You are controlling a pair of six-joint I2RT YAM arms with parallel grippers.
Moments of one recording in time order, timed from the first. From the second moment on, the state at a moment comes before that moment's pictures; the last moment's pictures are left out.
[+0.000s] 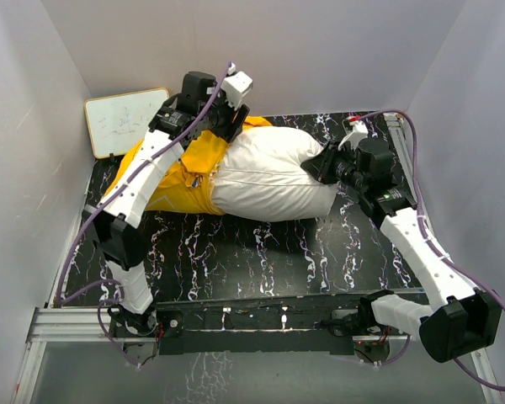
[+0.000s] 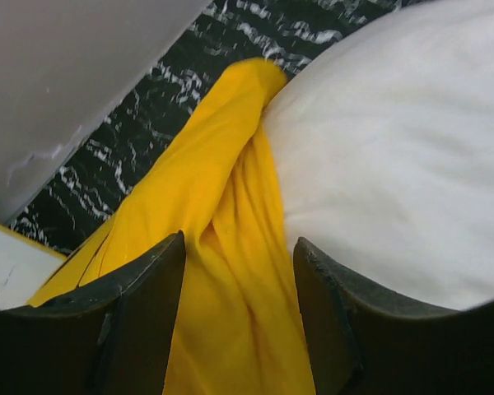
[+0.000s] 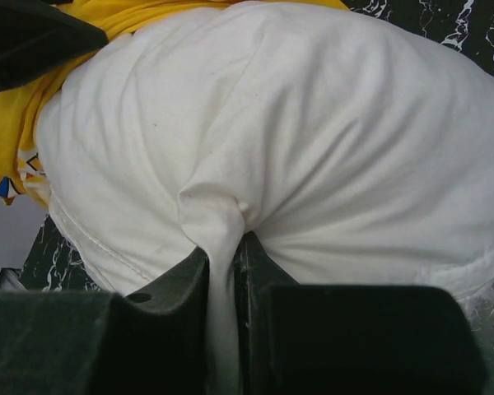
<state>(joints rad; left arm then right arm) -0.48 1.82 2.05 -0.74 0.20 0.28 0.28 1.12 1.02 -0.19 -0.33 0.45</state>
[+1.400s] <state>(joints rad) -0.27 2.01 2.38 -0.93 0.35 0.34 0.06 1.38 1.48 -0.48 -0.32 0.64</state>
